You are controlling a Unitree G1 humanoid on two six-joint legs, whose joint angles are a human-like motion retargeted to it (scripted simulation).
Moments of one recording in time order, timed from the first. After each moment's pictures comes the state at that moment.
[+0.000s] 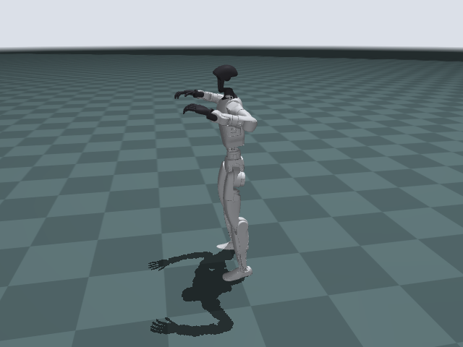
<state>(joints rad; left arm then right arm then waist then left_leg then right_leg) 0.47 1.27 0.70 -0.38 -0.10 -0.42 0.06 0.58 -1.27 -0.87 -0.38 0.08 -0.23 0.10 0.07 -0.05 0.05 0.00 0.09 0.26 0.01 -0.12 -0.20 -0.03 -0.19 -0.27 0.08 -0.06 0.26</state>
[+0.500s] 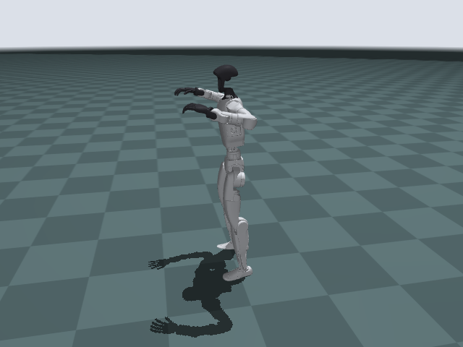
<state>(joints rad) 0.46 1.32 0.68 -0.36 -0.11 -0.42 0.04 0.65 -1.30 -0.99 -0.34 0.04 -0.22 0.09 0.07 -0.04 0.05 0.01 0.08 0.25 0.02 -0.13 -0.20 -0.02 -0.21 -0.27 0.08 -0.06 0.26</state>
